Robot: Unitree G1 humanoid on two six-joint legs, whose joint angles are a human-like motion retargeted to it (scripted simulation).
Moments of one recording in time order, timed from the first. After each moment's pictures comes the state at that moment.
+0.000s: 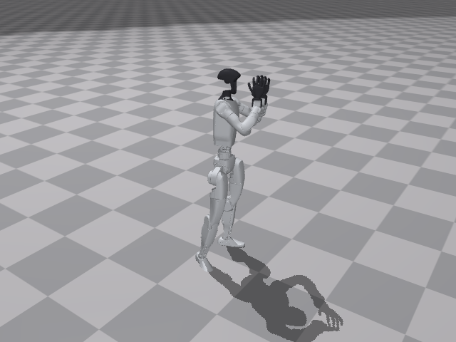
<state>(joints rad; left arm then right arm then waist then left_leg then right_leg) -1.01 0.51 -0.53 -0.34 -0.03 -0.34 0.63 -0.92 -0.52 0.48 -0.45 -0.08 -0.30 -0.63 0.28 -0.18 0.02 0.09 0.01 0.30 -0.06 -0.10 -0.22 0.07 -0.27 -0.53 0.20 -0.07 0.22</state>
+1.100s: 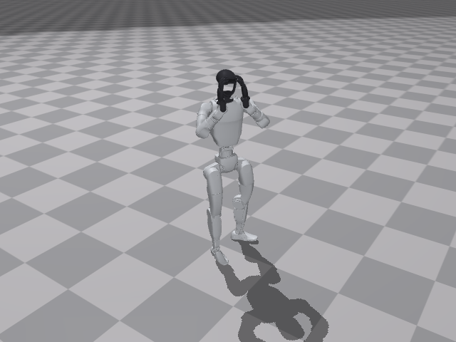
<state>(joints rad) -1.20 0.41 -0.52 -0.23 -0.11 -0.34 0.62 -0.99 -0.53 0.31 -0.42 -0.13 -0.22 -0.76 -0.11 -0.04 0.02 0.21 0.17 0.85 0.01 -0.14 -0.19 0.00 0.00 0.00 -0.03 0.07 0.26</state>
